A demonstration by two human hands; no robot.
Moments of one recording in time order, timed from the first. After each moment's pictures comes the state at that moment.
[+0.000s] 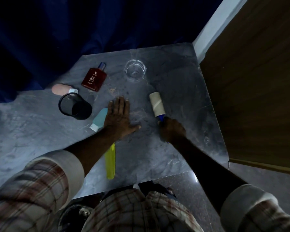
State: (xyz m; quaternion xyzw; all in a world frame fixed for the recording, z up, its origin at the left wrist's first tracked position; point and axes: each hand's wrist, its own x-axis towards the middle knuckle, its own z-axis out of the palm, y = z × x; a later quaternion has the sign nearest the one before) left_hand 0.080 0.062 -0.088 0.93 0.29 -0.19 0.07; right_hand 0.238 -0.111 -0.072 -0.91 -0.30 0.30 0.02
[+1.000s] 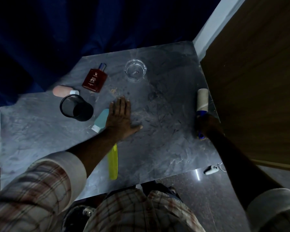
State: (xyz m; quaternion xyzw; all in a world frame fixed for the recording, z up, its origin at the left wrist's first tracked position) left_hand 0.079 0.064 -0.087 0.93 0.28 -0.20 0.08; right_hand 0.345 -0.190 -0.070 -0.94 -0.07 0.30 0.11
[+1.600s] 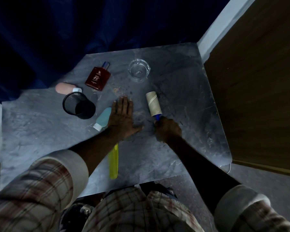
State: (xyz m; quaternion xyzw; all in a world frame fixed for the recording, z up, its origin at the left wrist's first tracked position) left_hand 0.081 0.063 -0.090 0.93 0.29 -0.20 0.08; right_hand 0.218 -0.091 -0.071 -0.90 -0.31 0.30 0.02
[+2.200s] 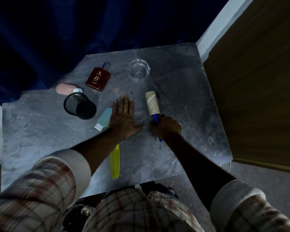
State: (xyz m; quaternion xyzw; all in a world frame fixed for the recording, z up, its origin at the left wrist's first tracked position) left_hand 0.080 0.065 -0.092 0.93 0.29 -0.21 0.08; right_hand 0.206 -0.078 -0.057 -0.92 -0.27 0.29 0.01
